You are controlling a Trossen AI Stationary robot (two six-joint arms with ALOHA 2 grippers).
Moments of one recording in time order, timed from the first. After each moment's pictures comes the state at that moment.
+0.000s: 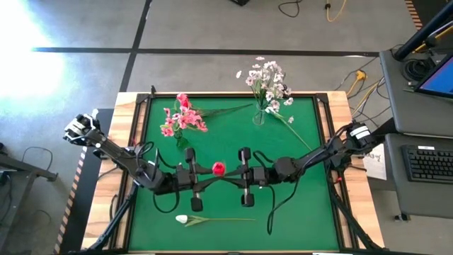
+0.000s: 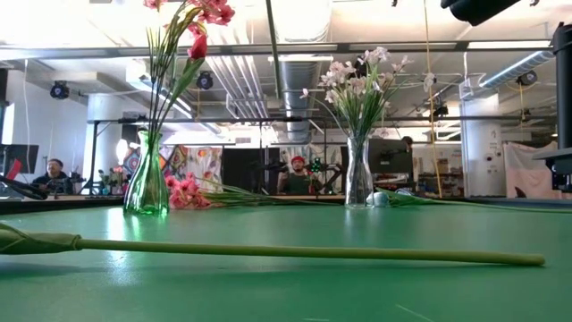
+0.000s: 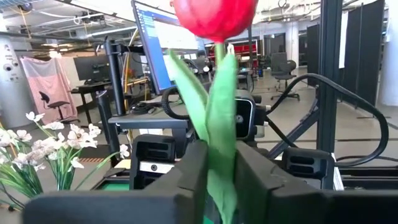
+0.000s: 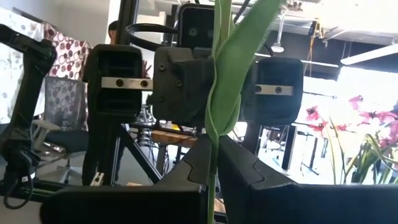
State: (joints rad) left arm -0.56 1.39 0.95 0.59 -0.74 0.17; right arm 0.33 1.75 0.94 1.16 0.20 -0.25
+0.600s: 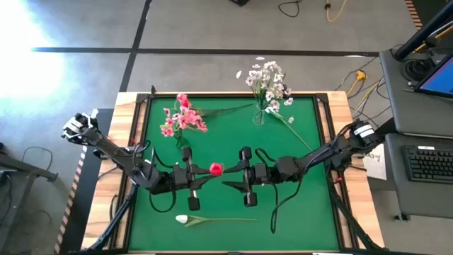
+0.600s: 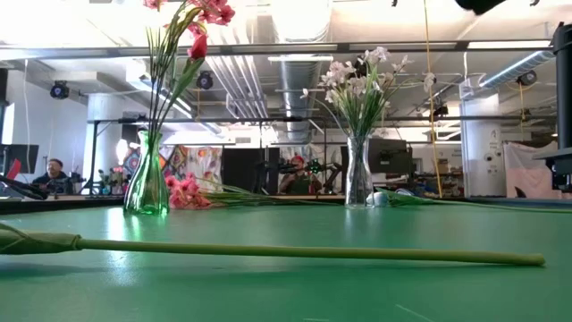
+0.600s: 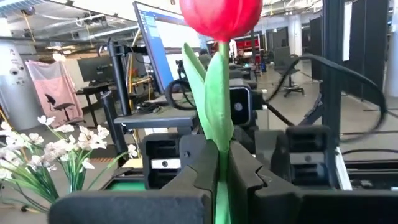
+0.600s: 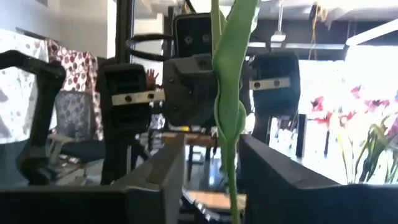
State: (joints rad) left arm -0.58 1.35 0.95 0.53 -0.76 0.20; right arm 0.34 1.70 0.94 1.09 0.21 -0.13
